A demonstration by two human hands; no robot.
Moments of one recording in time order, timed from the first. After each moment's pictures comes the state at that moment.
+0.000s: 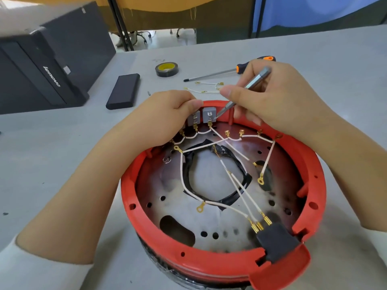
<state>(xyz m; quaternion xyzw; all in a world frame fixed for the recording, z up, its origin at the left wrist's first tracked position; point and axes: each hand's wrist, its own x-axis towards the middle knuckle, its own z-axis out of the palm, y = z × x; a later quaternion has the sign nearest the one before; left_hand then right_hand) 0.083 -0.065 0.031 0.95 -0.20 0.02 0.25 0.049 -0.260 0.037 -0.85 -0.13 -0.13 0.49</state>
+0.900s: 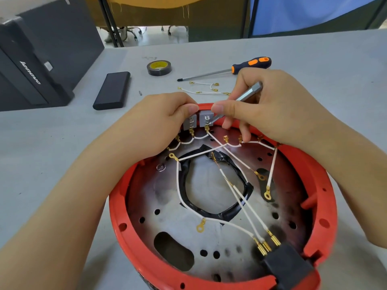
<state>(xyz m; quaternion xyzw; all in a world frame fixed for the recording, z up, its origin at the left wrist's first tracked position) 0.083 -0.061 0.027 0.94 -0.21 0.02 0.28 0.053 -0.256 0.035 -0.88 -0.15 -0.09 0.44</state>
